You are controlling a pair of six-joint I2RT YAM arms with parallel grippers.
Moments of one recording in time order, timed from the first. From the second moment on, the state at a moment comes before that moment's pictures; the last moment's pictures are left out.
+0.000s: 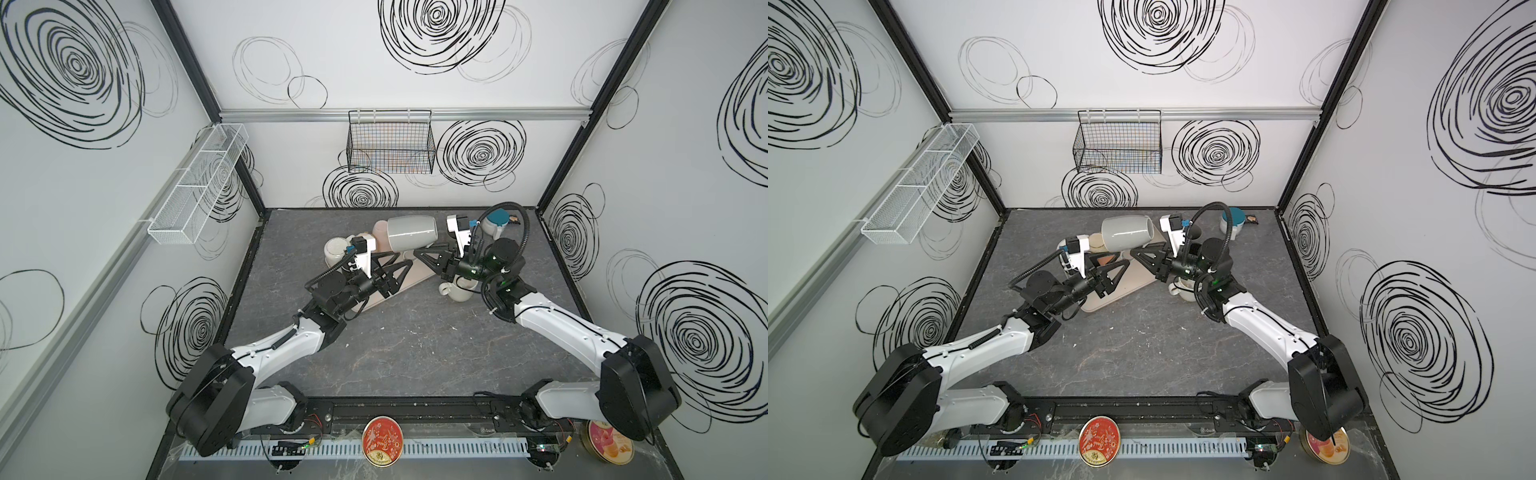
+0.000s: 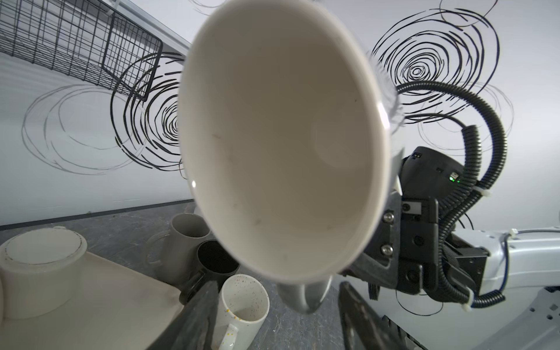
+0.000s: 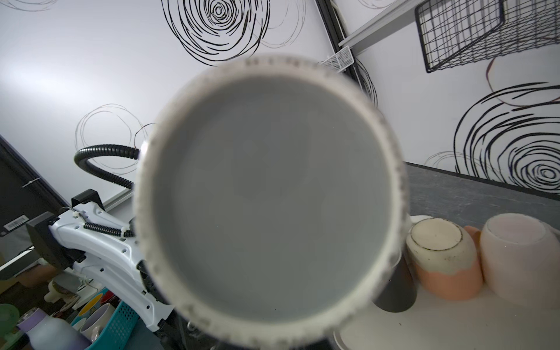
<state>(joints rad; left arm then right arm) -0.58 1.27 0.60 0.88 0.38 -0.54 0.54 1.33 0.83 0.65 -0.79 0.60</state>
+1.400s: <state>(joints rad) -0.60 1.14 0.59 0.61 0.32 -0.41 0.56 1.16 0.83 0.36 -0.50 0.40</state>
